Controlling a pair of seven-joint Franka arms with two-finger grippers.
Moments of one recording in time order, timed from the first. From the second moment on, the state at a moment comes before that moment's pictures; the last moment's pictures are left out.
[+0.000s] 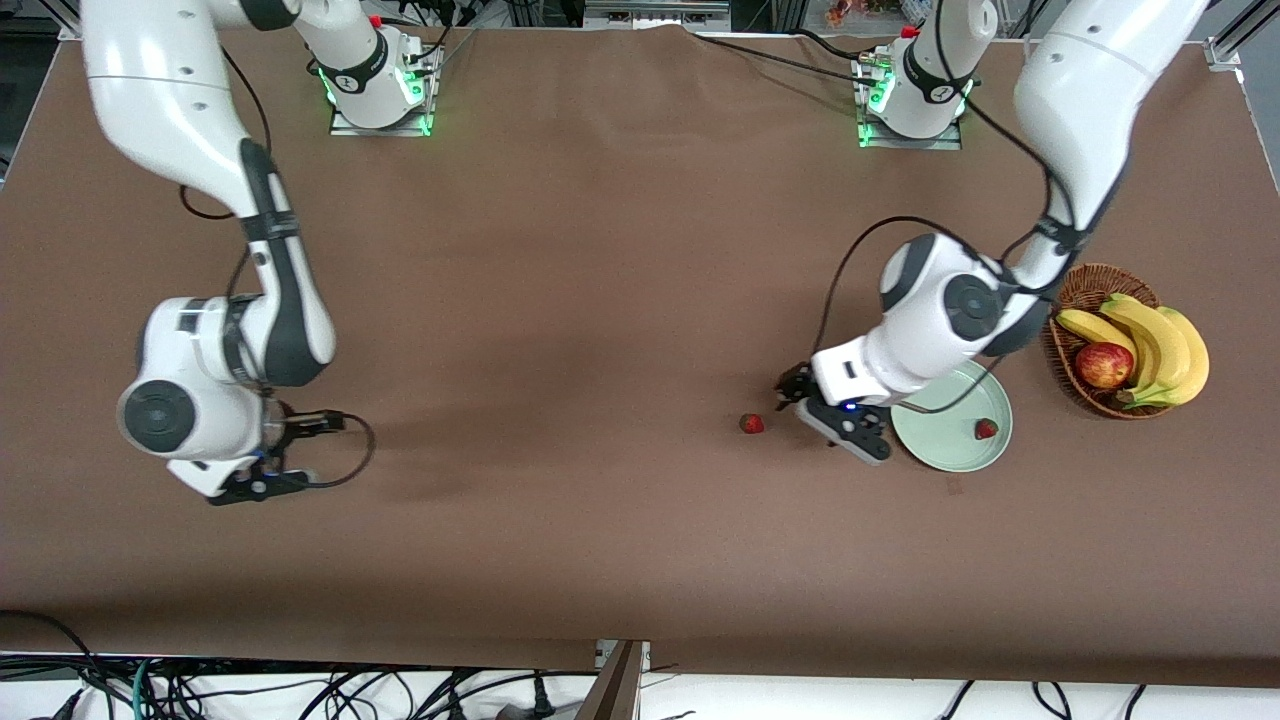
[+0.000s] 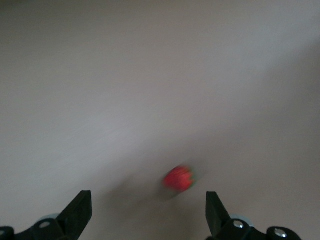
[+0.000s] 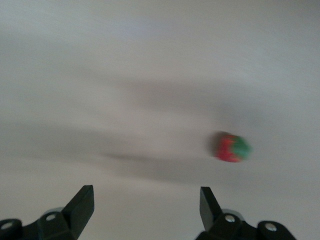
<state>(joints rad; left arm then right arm) 0.08 0.65 -0.52 -1.78 0.11 2.63 0.07 0.18 0.73 -0.21 -1.46 0.01 2.03 -0.21</state>
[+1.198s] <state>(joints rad) -0.17 0.76 -0.31 -1.77 0.20 2.75 -0.02 0.04 0.80 -0.19 -1.53 0.12 2.29 -0.49</state>
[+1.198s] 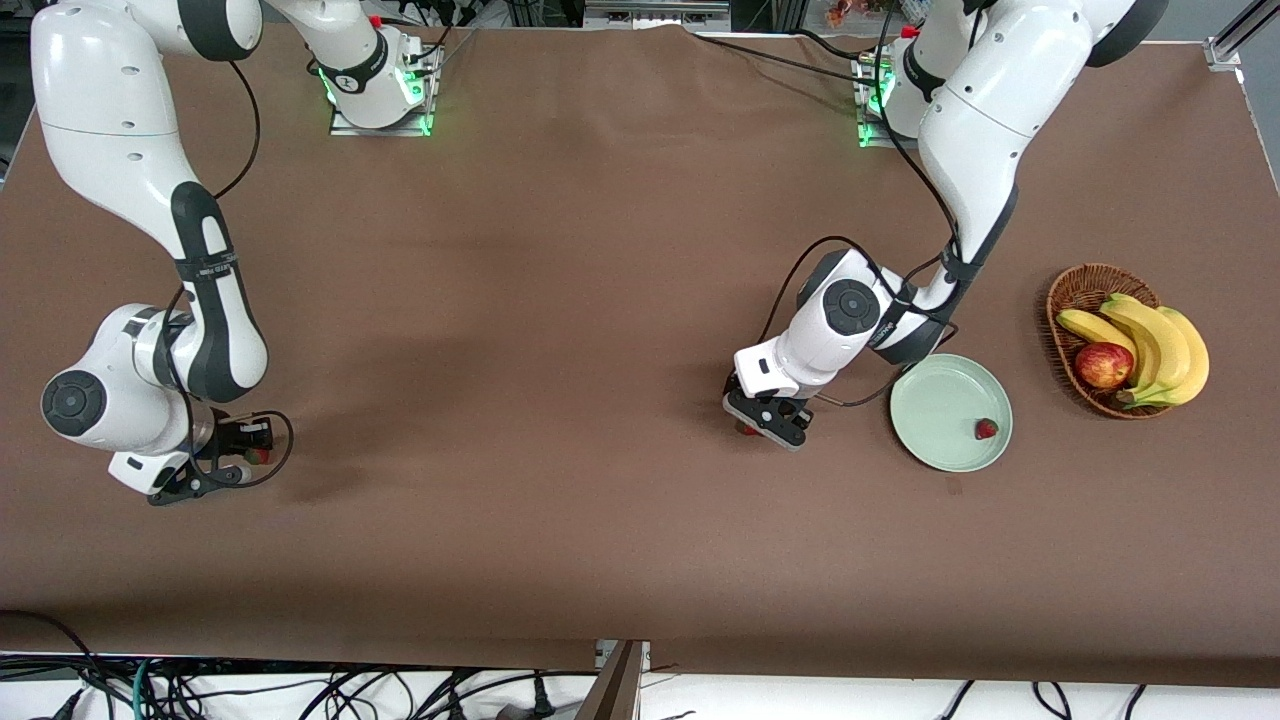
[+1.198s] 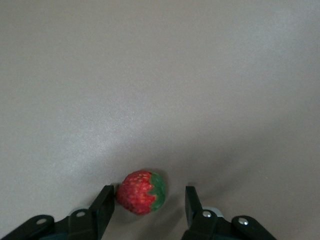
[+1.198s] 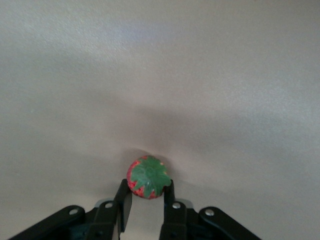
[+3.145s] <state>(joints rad) 0.21 0.49 -0.33 -1.92 0.21 2.33 0.66 0.91 1.00 0.02 -1.21 0.14 2.71 1.26</state>
